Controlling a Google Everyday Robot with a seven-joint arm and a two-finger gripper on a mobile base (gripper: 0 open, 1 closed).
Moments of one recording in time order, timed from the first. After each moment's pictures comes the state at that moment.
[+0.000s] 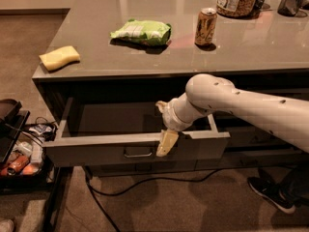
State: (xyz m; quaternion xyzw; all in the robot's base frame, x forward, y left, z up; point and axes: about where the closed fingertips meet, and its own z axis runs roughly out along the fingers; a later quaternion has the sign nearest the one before) arm 0.583 -0.023 0.660 -0.70 0.65 0.10 0.28
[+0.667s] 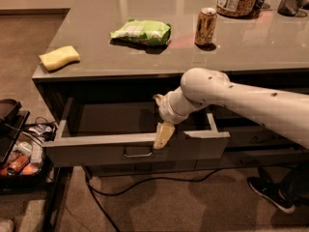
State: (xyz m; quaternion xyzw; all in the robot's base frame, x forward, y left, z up) arm 0.607 -0.015 0.670 -0.69 0.65 0.08 0.29
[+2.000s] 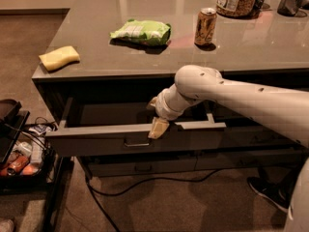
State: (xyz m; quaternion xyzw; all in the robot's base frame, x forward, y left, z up) arm 0.628 -0.004 0.663 -0.70 0.65 0.08 0.28
